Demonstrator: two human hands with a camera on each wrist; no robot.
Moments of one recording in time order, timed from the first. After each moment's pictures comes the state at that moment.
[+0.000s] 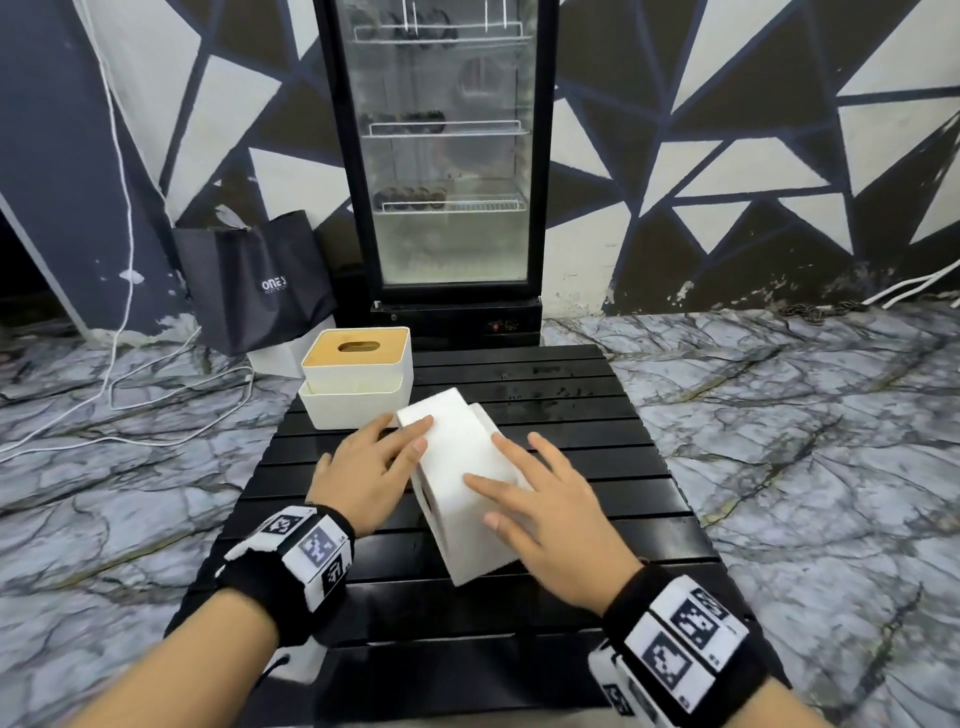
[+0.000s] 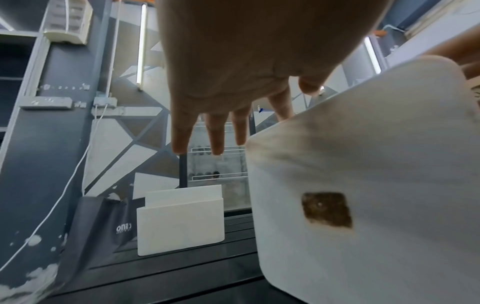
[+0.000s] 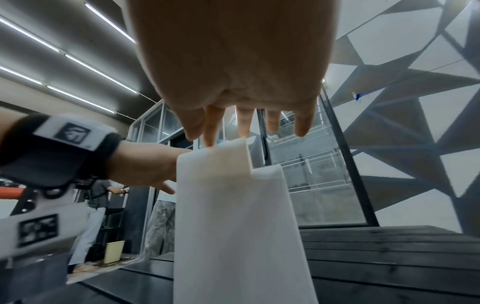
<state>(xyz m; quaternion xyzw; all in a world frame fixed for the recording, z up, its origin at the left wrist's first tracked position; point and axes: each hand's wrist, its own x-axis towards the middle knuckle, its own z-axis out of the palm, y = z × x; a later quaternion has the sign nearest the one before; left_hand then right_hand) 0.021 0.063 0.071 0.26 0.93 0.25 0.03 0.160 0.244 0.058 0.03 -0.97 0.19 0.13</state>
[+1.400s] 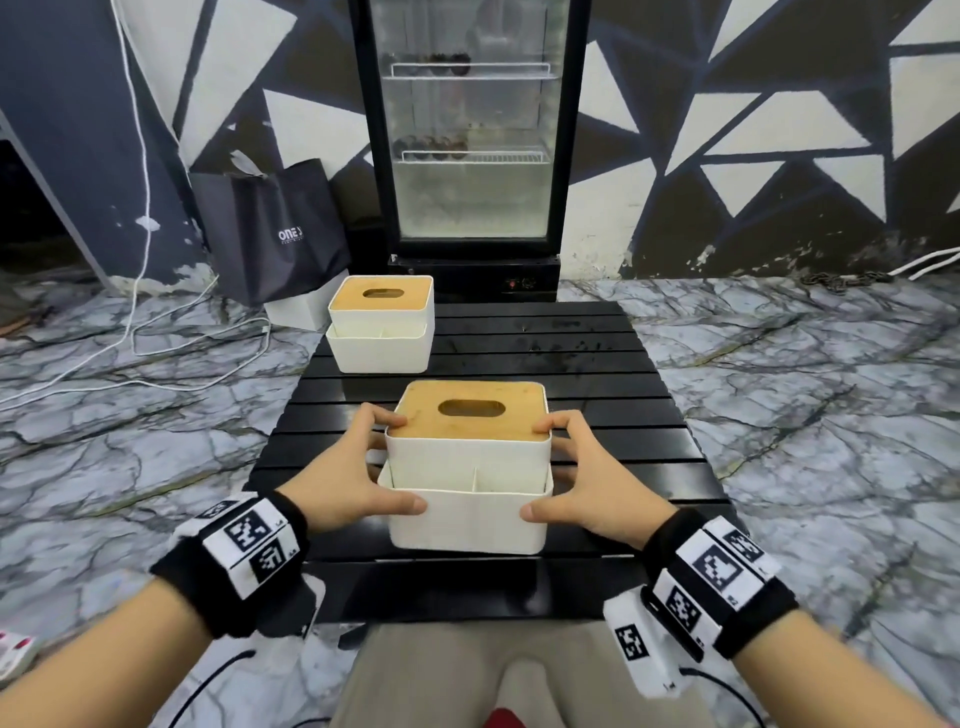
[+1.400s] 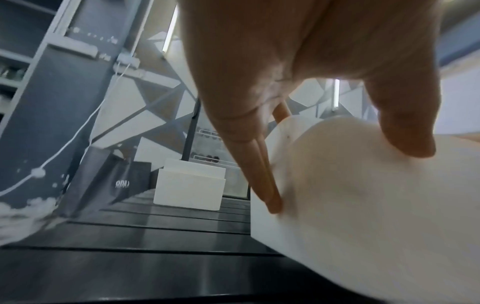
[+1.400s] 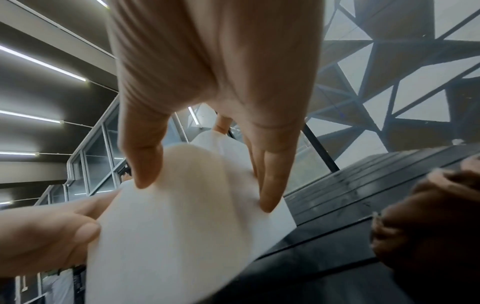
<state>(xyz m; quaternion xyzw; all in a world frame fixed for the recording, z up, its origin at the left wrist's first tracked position) 0.056 -0.003 0.060 0.26 0.83 0.44 0.21 0.176 0.240 0.052 -0.04 -0.80 0.60 -0.01</state>
